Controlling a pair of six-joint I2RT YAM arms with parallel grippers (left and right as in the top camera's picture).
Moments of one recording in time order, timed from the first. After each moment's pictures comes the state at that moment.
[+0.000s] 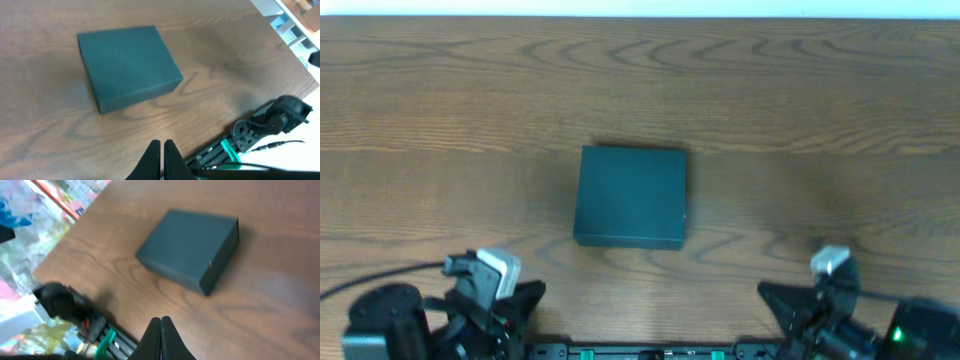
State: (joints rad) left arm -0.04 0.49 1.18 -1.44 0.59 0.07; right arm 0.16 0.32 0.95 -1.24 -0.59 0.16
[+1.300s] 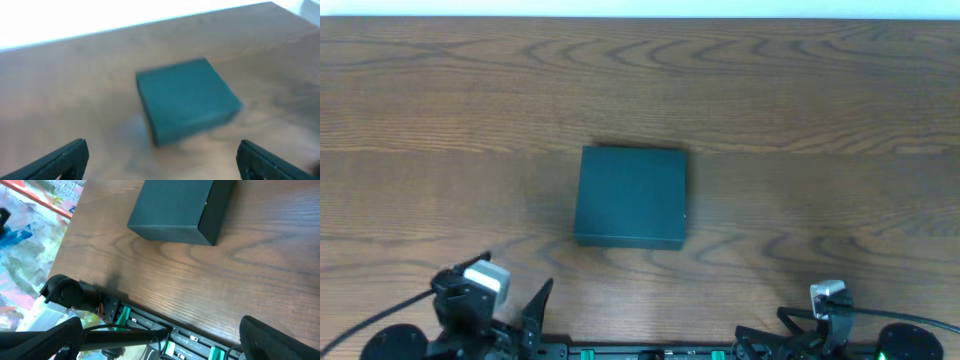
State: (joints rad) left arm -0.04 0.24 0.90 -1.11 0.38 0.18; right arm 0.16 0.21 0.89 -1.41 -0.58 0.36
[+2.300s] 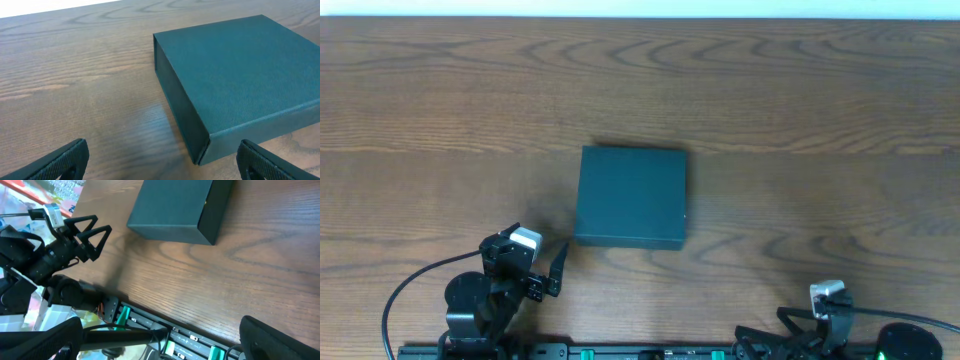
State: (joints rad) left arm -0.04 0.01 0.16 -0.58 0.33 0.14; right arm 0.16 0.21 0.89 -1.41 -0.58 0.36
